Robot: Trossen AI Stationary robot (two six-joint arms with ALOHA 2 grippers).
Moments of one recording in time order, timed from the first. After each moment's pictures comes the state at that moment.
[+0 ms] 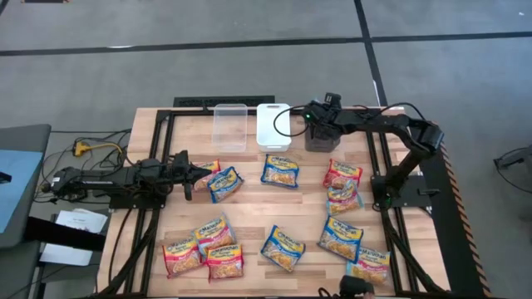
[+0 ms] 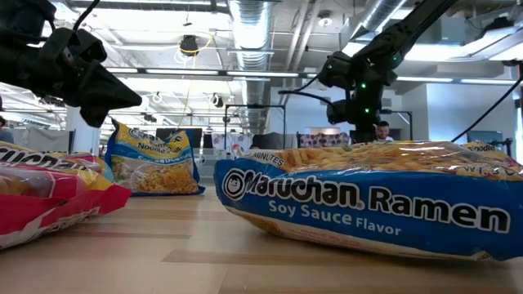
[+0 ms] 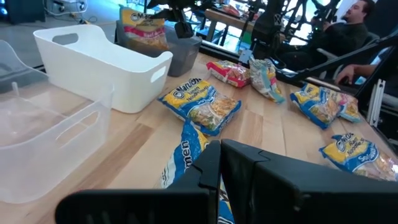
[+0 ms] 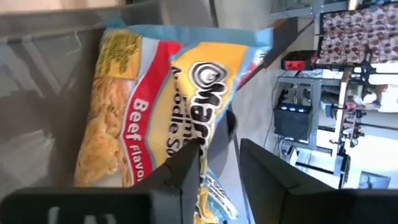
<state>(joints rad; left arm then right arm) 0.03 0.14 0.02 0.02 -0.22 -0.29 -0.58 1.64 1.00 -0.36 0.84 -0.55</state>
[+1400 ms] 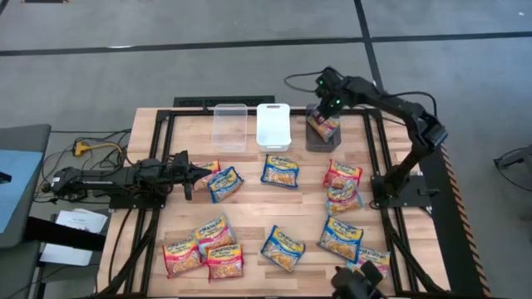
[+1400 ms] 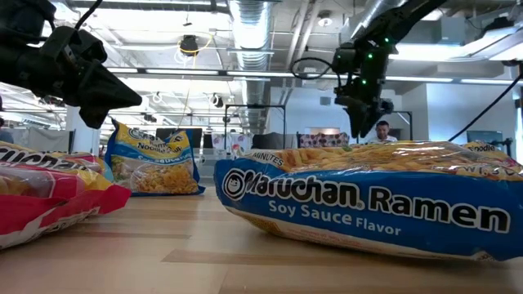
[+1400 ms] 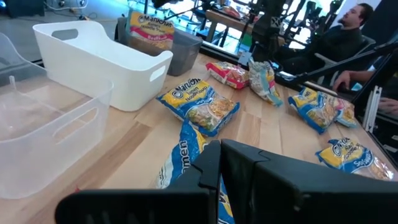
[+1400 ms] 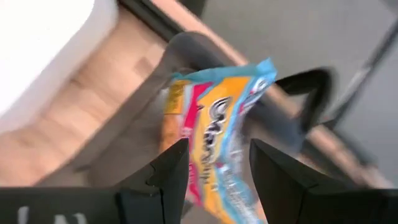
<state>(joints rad) 0.03 0.14 0.02 0.02 -0.22 -0.34 -0.83 1.64 1.32 -0.84 0.12 0.05</state>
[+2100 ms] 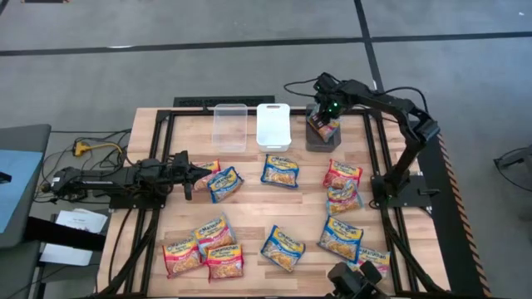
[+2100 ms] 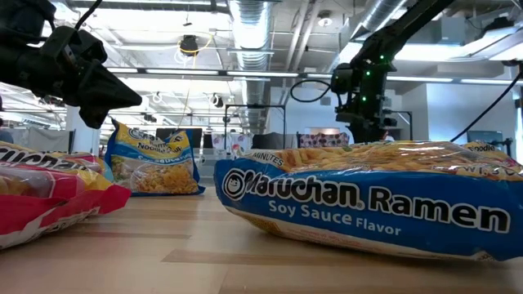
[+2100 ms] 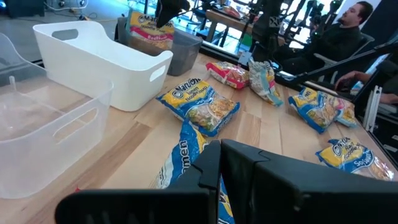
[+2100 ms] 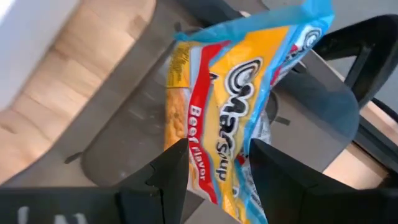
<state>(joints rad) 0.03 0.14 0.02 0.02 -0.22 -0.33 -0.85 1.73 1.29 -0.84 0.10 0.07</state>
